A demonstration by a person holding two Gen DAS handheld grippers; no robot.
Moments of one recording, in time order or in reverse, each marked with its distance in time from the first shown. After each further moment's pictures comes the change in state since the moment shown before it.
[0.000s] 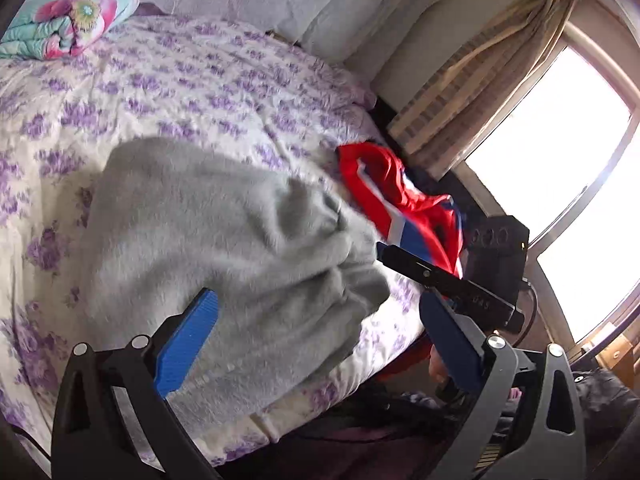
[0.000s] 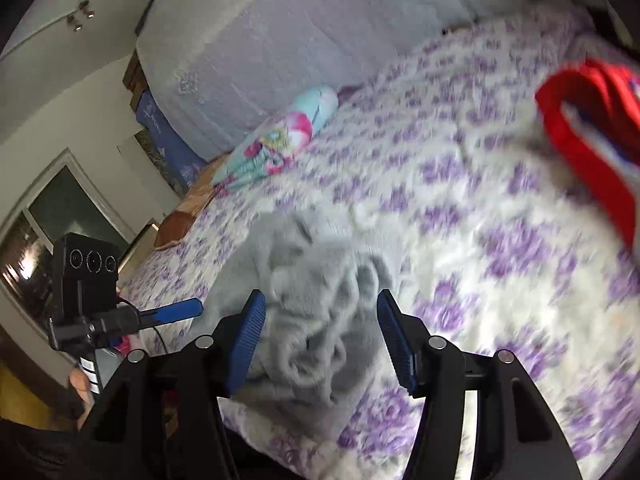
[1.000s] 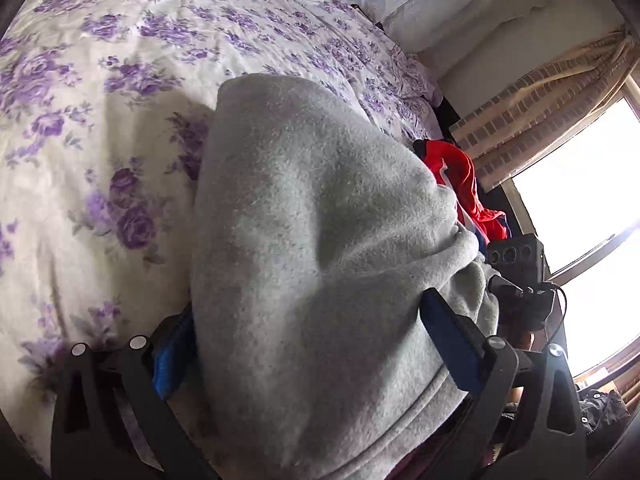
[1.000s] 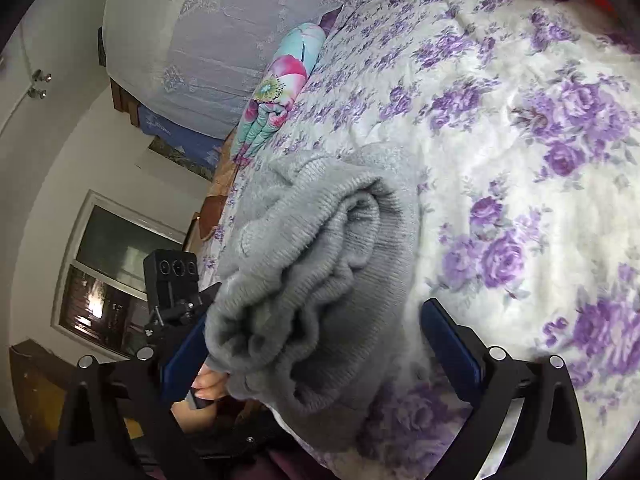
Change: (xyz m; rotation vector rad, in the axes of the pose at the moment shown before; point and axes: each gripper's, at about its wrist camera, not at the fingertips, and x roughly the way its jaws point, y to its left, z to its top) left arm 0.048 0.111 -0.006 -0.199 0.127 0.056; right arm 0.090 -0.061 -0.026 0.363 0.319 0.279
